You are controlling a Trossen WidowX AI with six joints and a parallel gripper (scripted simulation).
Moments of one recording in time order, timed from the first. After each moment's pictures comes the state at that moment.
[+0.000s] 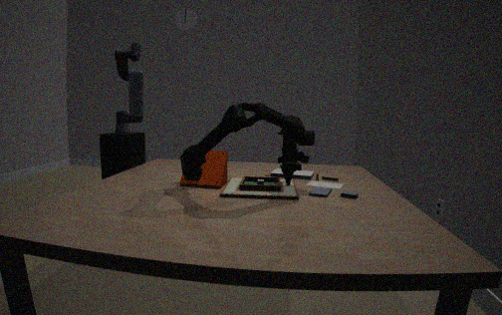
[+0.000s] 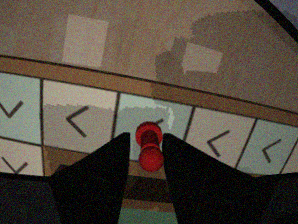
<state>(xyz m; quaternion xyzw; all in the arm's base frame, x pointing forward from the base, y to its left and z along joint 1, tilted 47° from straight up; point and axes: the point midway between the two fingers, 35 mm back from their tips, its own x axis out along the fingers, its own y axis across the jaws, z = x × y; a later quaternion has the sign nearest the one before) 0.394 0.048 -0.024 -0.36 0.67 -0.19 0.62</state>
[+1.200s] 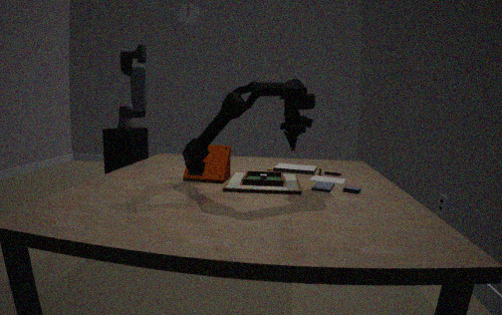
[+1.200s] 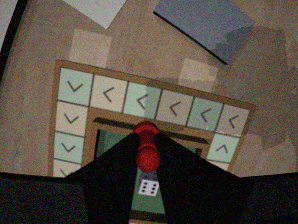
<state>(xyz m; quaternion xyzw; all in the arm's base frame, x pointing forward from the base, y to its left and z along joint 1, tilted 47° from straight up) 0.390 0.134 0.063 -0.37 0.65 -0.17 0.64</state>
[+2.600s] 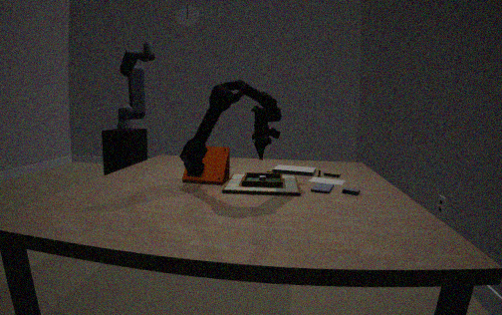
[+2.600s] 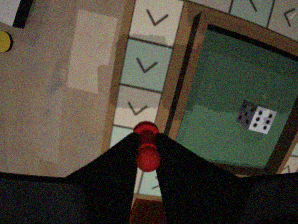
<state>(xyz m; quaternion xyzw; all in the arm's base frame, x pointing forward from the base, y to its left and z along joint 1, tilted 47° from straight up) 0.257 0.148 -0.028 -0.36 0.67 -0.18 0.62</state>
